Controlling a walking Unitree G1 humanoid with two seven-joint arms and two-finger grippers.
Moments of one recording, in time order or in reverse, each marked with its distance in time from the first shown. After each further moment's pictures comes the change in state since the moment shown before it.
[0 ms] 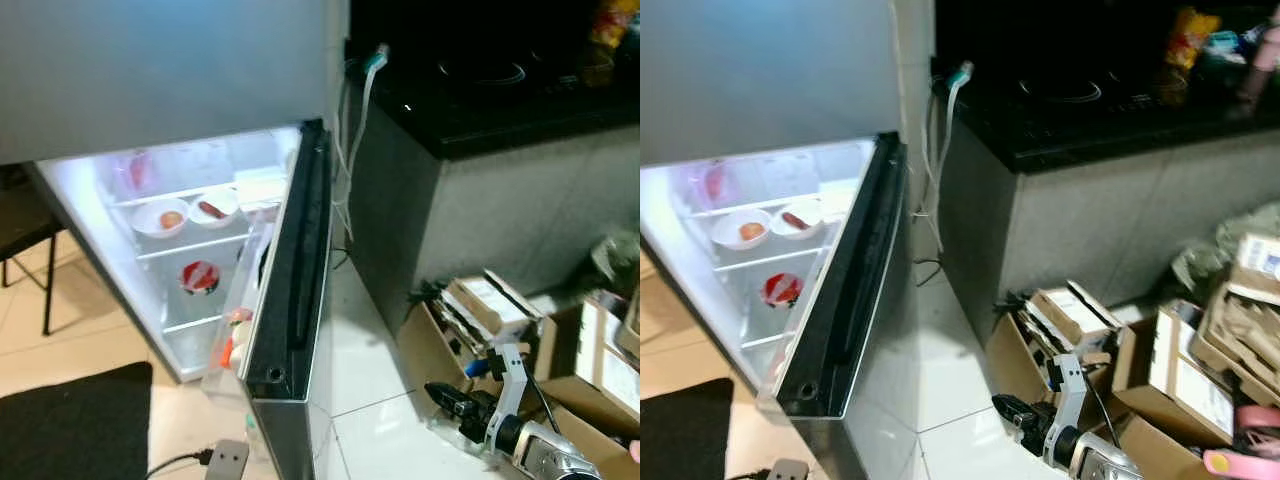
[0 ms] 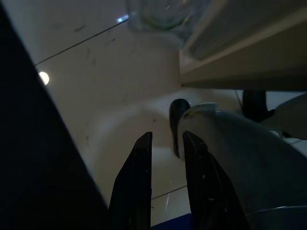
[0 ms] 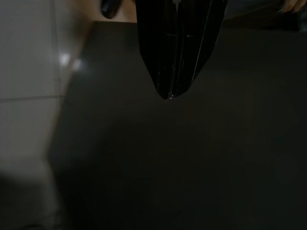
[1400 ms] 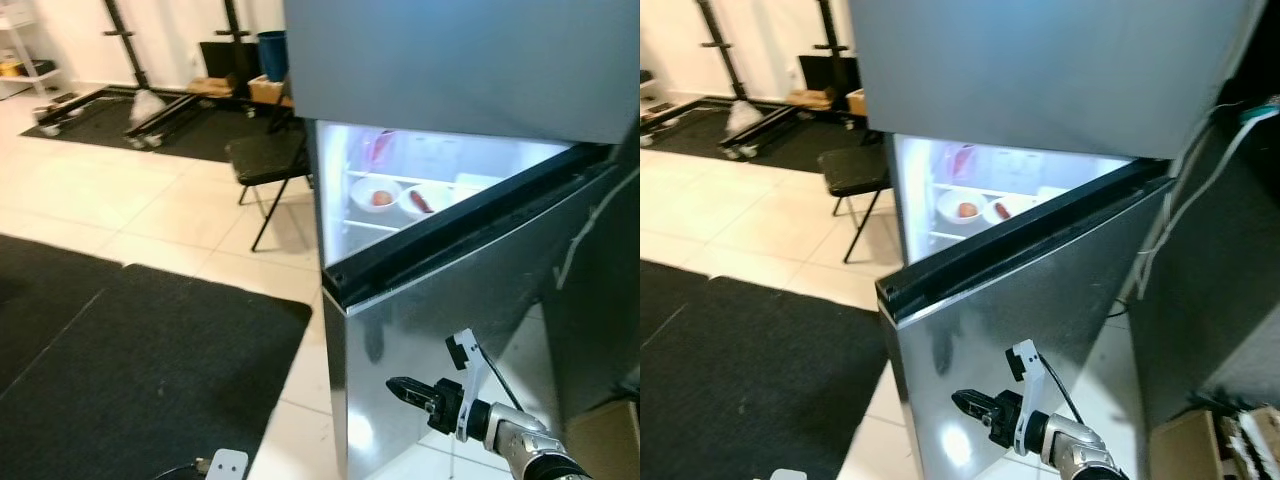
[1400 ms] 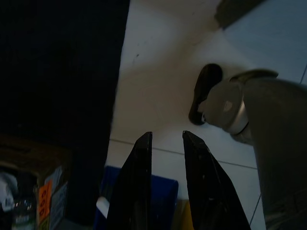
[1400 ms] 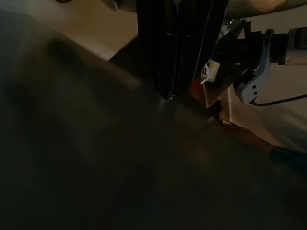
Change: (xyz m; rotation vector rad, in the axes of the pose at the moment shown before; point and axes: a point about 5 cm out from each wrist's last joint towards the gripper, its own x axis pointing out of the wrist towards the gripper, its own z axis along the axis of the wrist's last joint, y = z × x) left arm -0.002 -0.001 -0.013 0.008 0.050 0.006; right arm 0.029 0.027 0.007 -0.105 0.067 0.212
